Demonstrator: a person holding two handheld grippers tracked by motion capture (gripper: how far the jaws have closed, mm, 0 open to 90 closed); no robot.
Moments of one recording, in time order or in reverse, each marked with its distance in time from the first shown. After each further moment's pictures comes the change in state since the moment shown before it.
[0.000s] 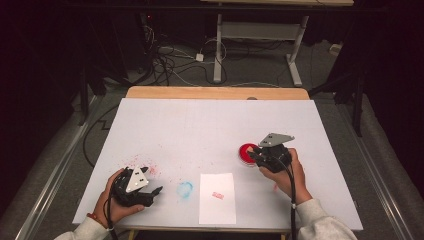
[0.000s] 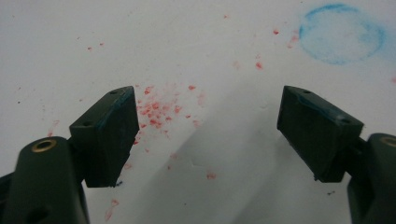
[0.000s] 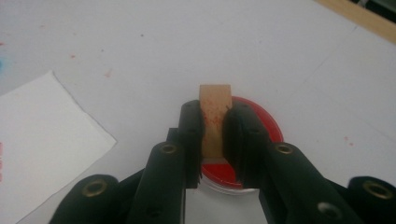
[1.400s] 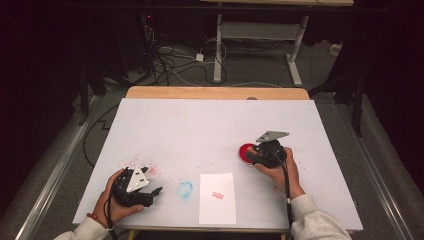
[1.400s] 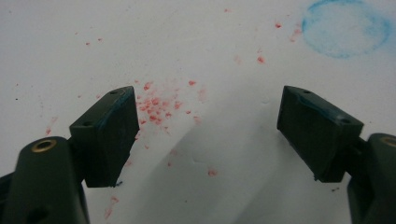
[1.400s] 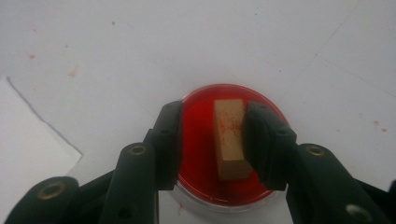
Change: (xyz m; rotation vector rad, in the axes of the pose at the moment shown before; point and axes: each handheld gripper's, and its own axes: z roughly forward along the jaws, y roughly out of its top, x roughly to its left) left arm 0.000 -0.001 0.001 0.011 0.002 0.004; right arm -0.013 -0.007 0.030 0.028 0.026 0.113
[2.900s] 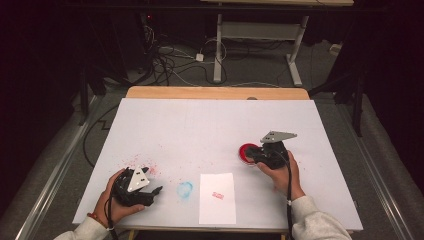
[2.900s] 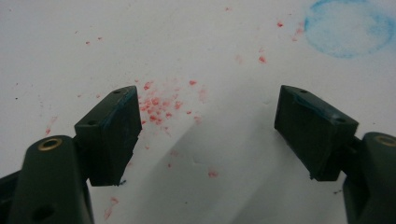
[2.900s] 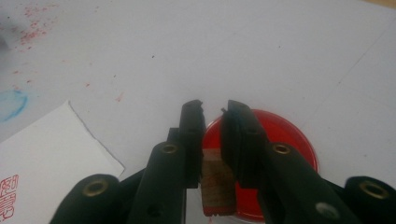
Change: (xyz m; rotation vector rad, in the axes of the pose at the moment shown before) left arm -0.001 0.001 0.002 0.010 0.004 -0.001; right arm -0.001 -0.003 -0.010 -0.119 0.116 0.012
